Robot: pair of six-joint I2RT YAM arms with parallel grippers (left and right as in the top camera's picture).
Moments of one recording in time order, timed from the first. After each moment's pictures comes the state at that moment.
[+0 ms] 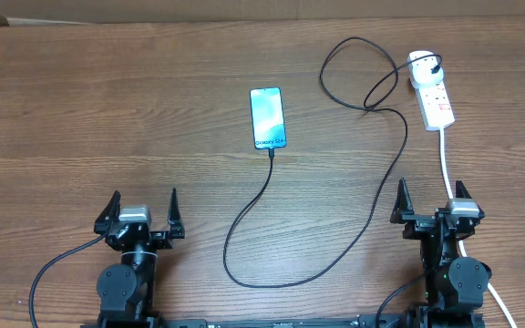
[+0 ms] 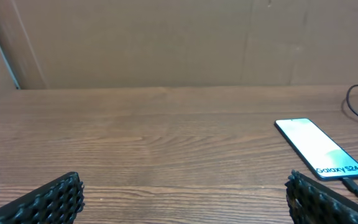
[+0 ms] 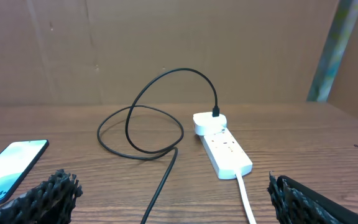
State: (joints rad) left arm -0.05 0.02 0.01 -0.07 -0.09 0.00; right arm -0.08 0.01 0.02 -0.03 -0.02 -0.01
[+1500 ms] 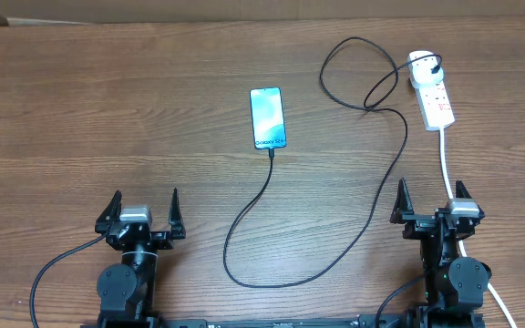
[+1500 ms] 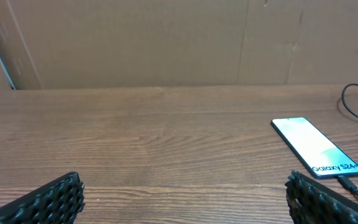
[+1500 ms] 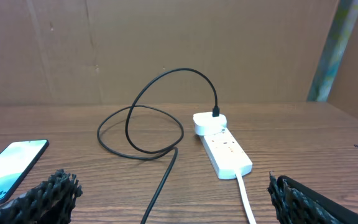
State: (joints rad) left arm -0.05 0.02 0.01 -0.07 -0.07 0.00; right arm -0.08 0.01 0.02 -0.03 -0.02 -0.01
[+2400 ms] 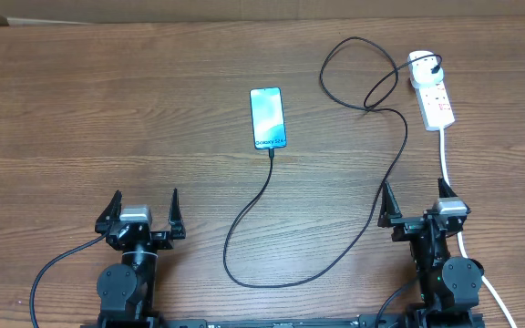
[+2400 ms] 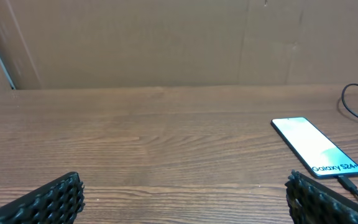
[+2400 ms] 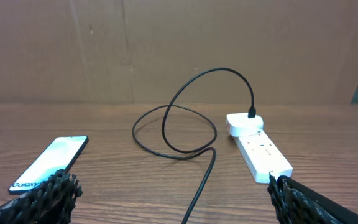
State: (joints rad) left arm -0.05 0.02 0.01 -0.07 -0.07 0.00; right arm 0.04 0.01 0.02 -0.03 -0.02 0.03
